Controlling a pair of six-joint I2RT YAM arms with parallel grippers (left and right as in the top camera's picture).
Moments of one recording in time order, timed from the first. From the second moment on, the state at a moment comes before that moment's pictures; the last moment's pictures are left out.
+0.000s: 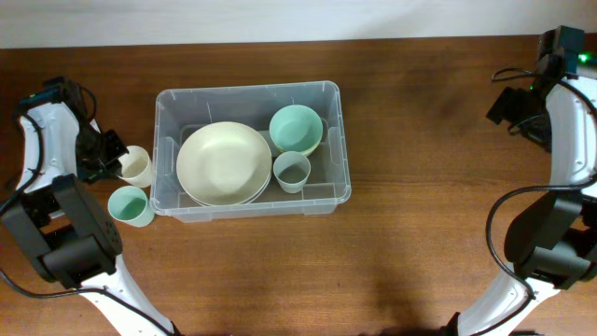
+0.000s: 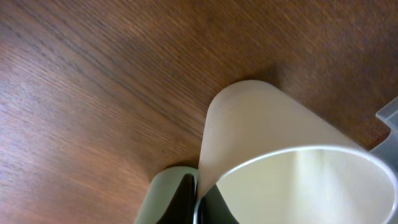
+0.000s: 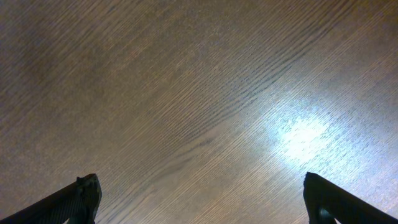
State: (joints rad) left arm 0.38 2.16 1.82 -1.27 0.01 -0.25; right arm -0.32 2.01 1.93 -1.28 0.22 0.39
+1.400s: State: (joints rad) left arm -0.35 2.27 2.44 -1.67 0.22 0.24; right arm -0.32 2.01 1.93 -1.28 0.22 0.39
